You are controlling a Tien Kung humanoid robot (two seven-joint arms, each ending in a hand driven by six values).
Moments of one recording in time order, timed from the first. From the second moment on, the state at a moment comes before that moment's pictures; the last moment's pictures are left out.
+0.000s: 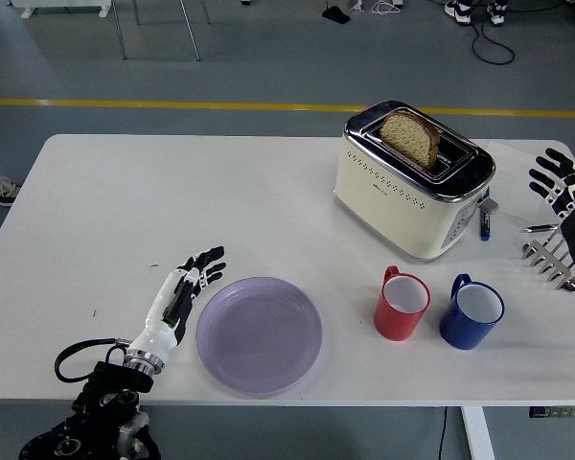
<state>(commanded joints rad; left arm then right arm) -0.19 0.05 -0.99 -0.97 1.02 0.17 -0.49 0.16 -0.21 1.60 1.33 -0.95 0.05 0.13</state>
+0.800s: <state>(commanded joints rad) 0.08 0.11 -1.42 -1.41 1.04 0.20 -0.43 0.76 -0.50 0.96 1.06 -1.65 -0.09 -0.10</state>
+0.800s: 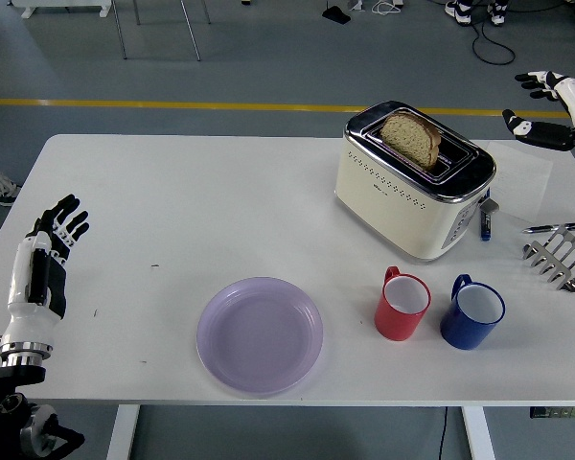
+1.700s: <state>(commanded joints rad) 0.05 0.10 -1.35 -1.34 1.01 0.24 -0.43 1.14 -0.12 0.68 0.59 -1.68 -0.01 -0.23</state>
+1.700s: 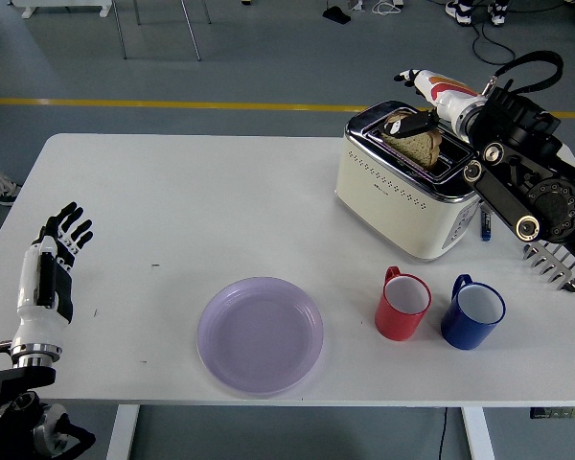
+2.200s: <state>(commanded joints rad) 0.07 0.11 -1.33 -1.33 1.00 0.24 -0.44 1.16 -0.07 0.57 0.44 -1.63 -0.04 -0.24</state>
